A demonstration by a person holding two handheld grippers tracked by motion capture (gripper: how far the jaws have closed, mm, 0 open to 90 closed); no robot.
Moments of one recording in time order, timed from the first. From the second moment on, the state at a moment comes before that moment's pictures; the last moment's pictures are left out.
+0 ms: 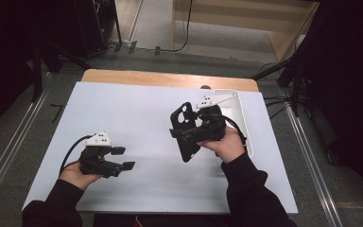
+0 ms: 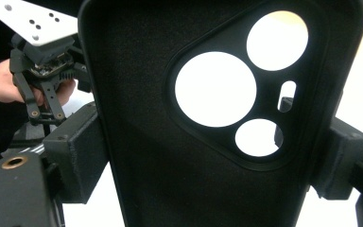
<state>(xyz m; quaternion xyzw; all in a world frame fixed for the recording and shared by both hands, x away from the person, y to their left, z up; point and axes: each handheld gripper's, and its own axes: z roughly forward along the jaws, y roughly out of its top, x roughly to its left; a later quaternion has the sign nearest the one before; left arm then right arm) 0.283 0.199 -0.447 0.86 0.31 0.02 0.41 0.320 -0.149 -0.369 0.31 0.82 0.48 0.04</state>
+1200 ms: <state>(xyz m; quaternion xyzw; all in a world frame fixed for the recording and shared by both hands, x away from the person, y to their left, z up) 0.280 0.213 -0.449 0.85 0.33 0.02 0.41 0.331 -0.199 -0.345 0.36 0.79 0.49 0.08</state>
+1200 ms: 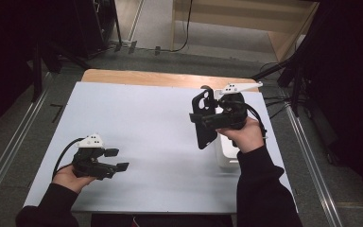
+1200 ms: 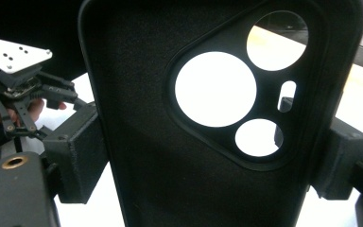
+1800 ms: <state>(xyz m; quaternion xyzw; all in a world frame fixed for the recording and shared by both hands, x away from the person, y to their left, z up) 0.281 0.214 -0.450 0.85 0.33 0.02 0.41 0.332 -0.237 -0.341 0.41 0.76 0.49 0.12</state>
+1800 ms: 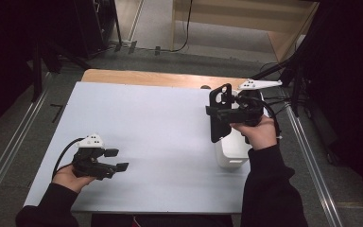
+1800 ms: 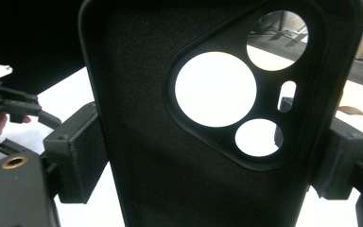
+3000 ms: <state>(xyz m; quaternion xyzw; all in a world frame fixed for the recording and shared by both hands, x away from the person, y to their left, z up) 0.282 0.216 -0.450 0.85 0.33 0.02 0.41 0.372 -0.267 -0.354 0.51 0.69 0.46 0.21</state>
